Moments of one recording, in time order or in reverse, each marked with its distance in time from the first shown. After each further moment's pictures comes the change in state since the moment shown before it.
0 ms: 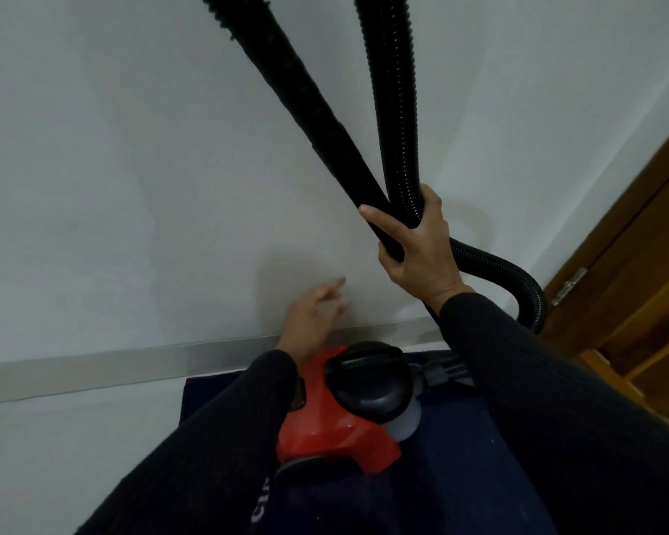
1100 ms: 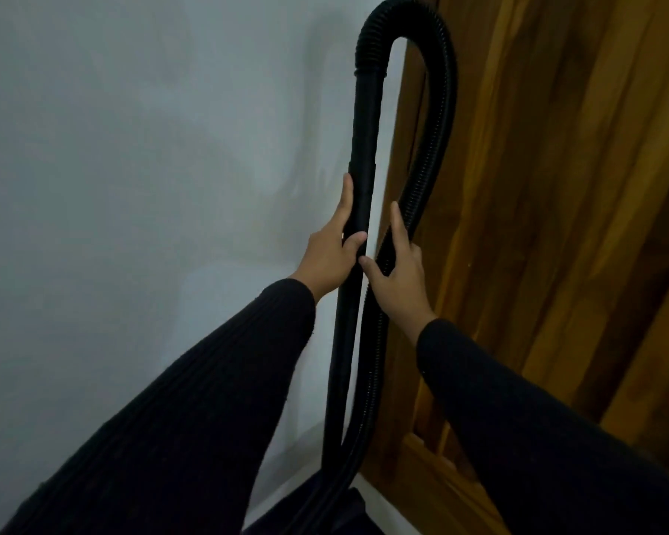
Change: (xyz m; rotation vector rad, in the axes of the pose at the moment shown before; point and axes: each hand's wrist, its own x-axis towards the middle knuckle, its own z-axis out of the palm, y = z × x) left_hand 0.185 0.339 0.247 -0.063 -0.400 0.714; right_hand 0.023 0.222 -0.217 0.154 0.325 0.746
